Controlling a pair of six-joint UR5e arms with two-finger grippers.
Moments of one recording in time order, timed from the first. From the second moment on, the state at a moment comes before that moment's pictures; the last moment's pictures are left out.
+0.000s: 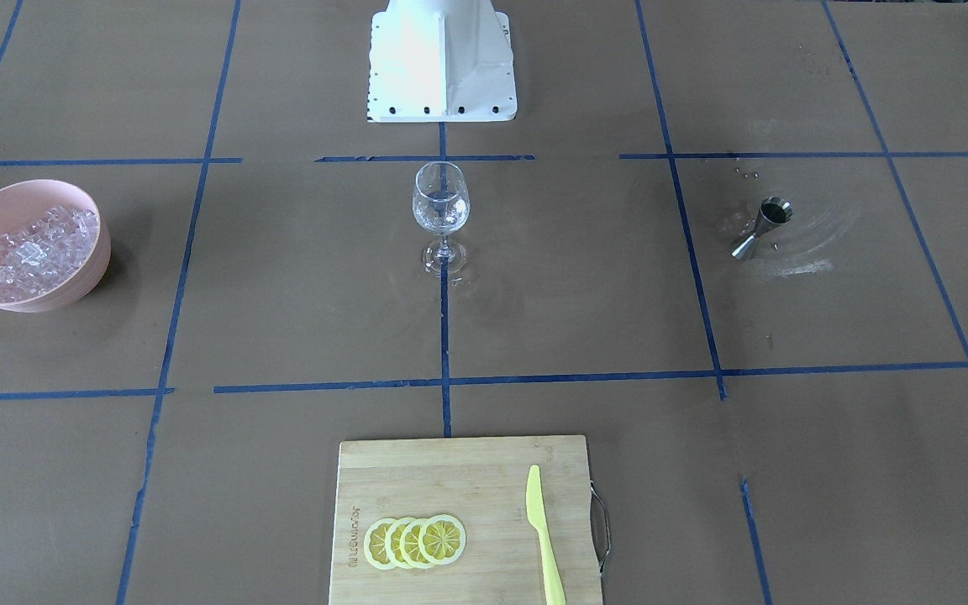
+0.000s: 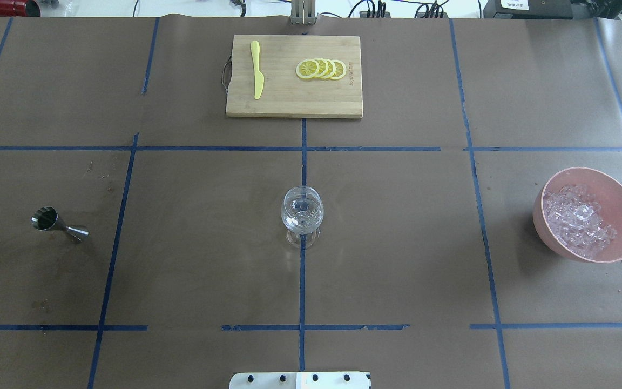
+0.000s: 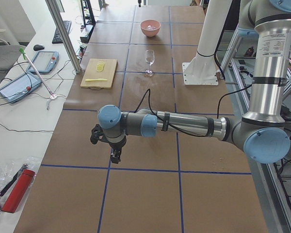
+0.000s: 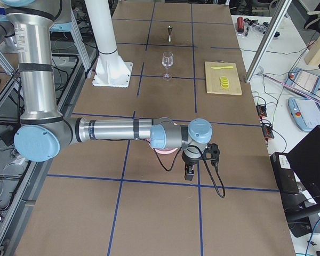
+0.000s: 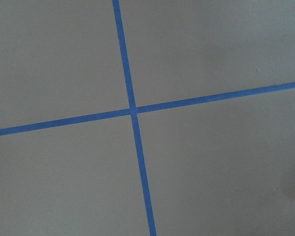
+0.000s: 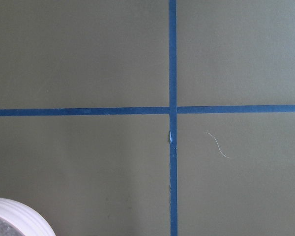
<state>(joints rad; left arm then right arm) -1.53 -1.61 -1.64 -1.53 -2.41 0.09 1.50 -1.53 1.59 -1.58 2.36 0.10</state>
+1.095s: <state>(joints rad) -1.53 -1.59 -1.71 -1.58 -2.39 0.09 1.50 -1.53 1.64 -1.56 2.38 0.10</state>
